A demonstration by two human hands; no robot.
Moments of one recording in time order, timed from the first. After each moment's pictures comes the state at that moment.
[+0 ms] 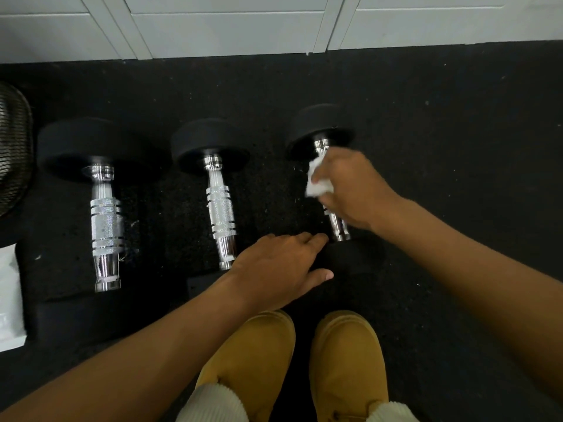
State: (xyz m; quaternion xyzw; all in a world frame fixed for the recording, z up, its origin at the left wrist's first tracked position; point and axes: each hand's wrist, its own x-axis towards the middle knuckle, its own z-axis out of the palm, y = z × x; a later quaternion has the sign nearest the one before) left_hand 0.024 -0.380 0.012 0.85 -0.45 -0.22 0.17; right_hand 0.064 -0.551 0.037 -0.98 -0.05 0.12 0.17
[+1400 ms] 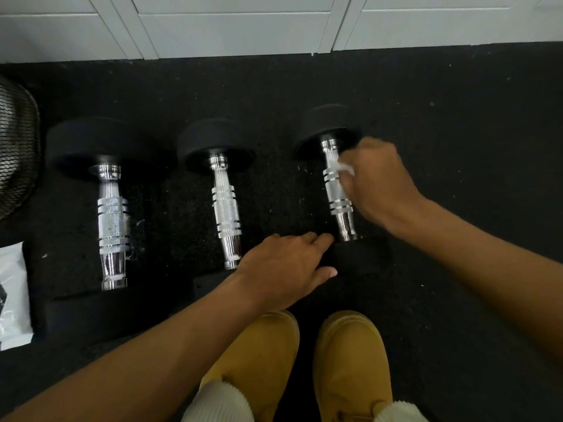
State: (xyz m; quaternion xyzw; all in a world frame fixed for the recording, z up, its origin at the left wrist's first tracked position) left_hand 0.022 -0.380 0.009 0.85 -0.45 -0.22 0.17; right_hand 0.059 -0.560 0.042 -0.99 0.03 0.03 0.13
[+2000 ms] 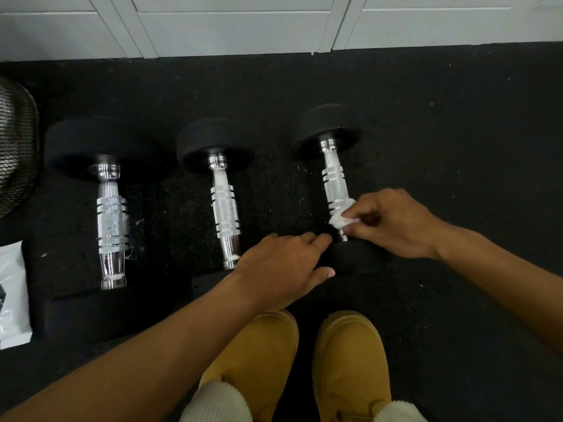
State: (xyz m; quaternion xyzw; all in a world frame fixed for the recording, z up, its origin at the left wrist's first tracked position) left_hand 0.023 -0.380 0.011 0.85 -0.45 -0.23 0.17; right_hand 0.021 -0.587 0.045 -0.92 0.00 0.27 0.27
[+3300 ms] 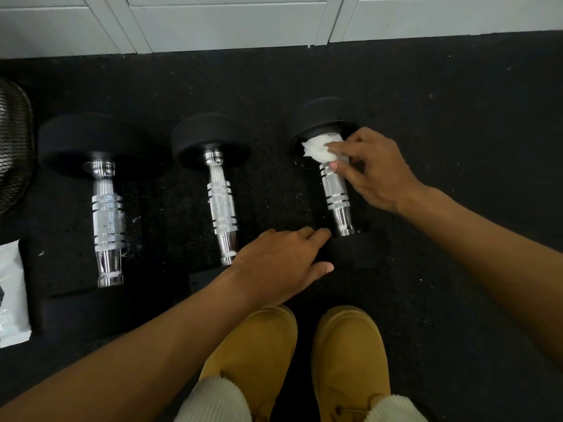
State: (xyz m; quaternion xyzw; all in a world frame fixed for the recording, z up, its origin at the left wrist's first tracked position) left_hand 0.024 -0.380 0.012 0.84 -0.46 -0.23 0.16; right_hand 0.066 -0.594 0.010 -0.97 -0.03 0.03 0.25
